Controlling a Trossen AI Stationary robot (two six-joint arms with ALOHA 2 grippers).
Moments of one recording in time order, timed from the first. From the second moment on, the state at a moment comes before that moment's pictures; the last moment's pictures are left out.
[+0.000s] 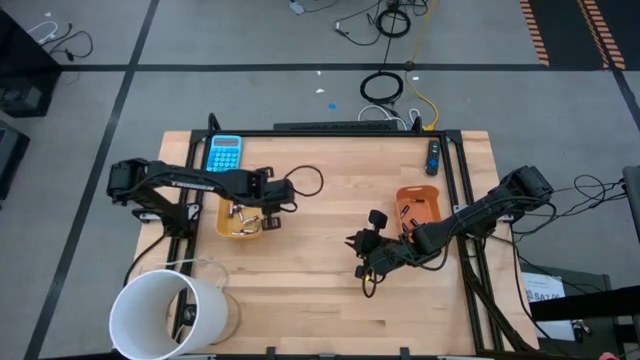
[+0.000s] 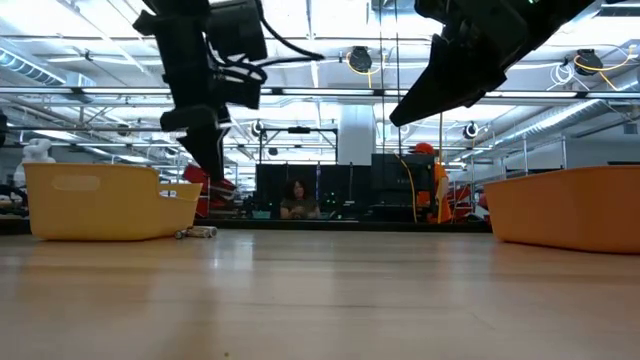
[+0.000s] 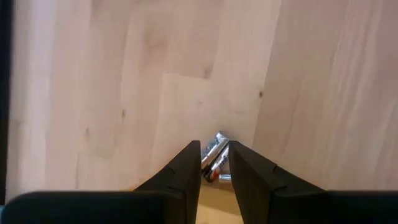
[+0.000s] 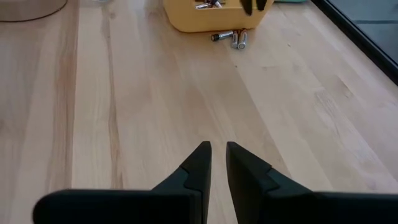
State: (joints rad) left arm 0.10 1.51 0.99 -0.76 -0.26 0.01; right arm 0.42 1.54 0.88 -0.12 0.62 0.40
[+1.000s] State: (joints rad) left arm 0.02 1.66 0.98 -0.87 -0.13 0.38; right arm 0.42 1.54 0.88 -0.12 0.62 0.41
